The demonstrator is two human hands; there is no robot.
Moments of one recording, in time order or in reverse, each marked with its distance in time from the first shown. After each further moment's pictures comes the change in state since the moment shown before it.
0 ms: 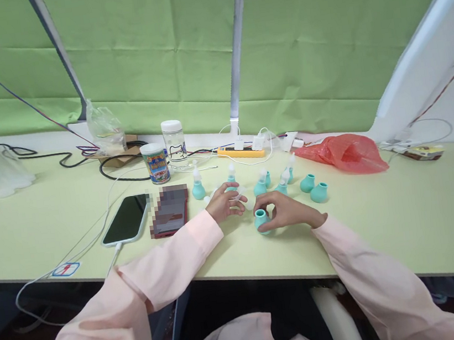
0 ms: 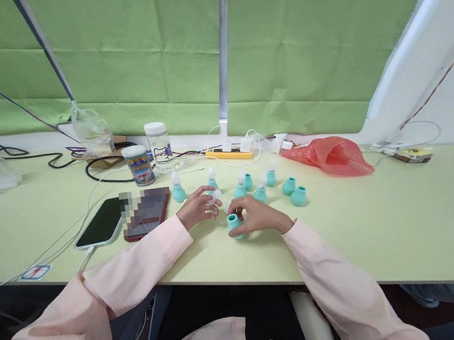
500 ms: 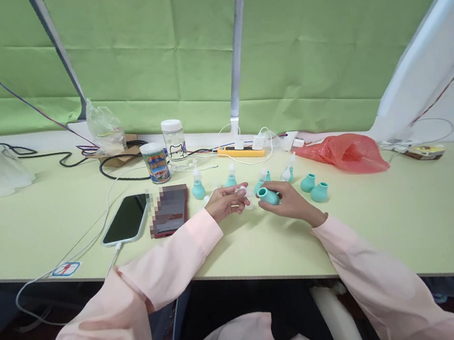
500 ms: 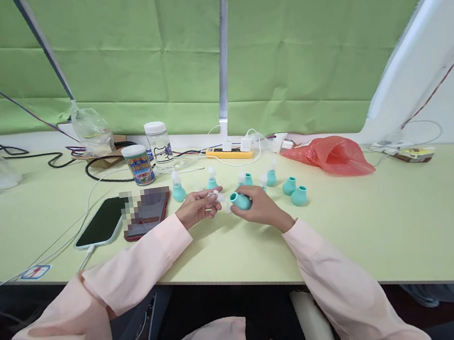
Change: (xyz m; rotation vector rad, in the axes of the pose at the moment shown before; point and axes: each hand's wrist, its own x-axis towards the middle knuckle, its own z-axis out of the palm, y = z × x) left_hand -0.004 0.002 0.001 -0.012 -0.089 0.030; right_hand 0.002 0.003 0.000 -0.154 0.418 -0.015
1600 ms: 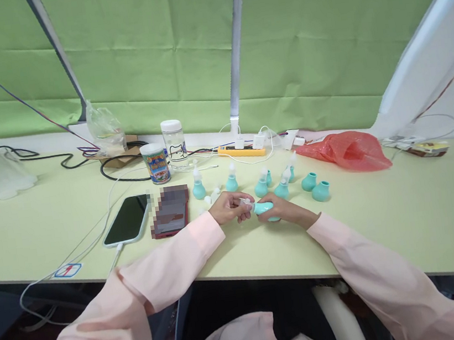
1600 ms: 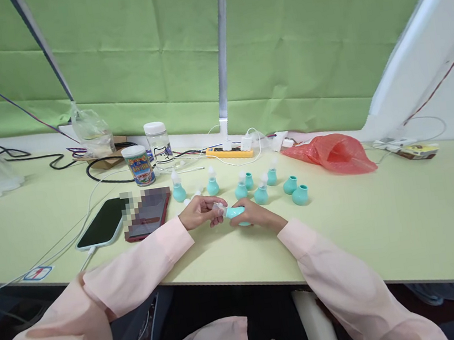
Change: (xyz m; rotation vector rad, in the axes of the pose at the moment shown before) left_hand -0.002 -0.006 0.005 0.439 -0.125 0.094; right_hand -0.001 0.016 0.022 0.562 -0.450 0.450
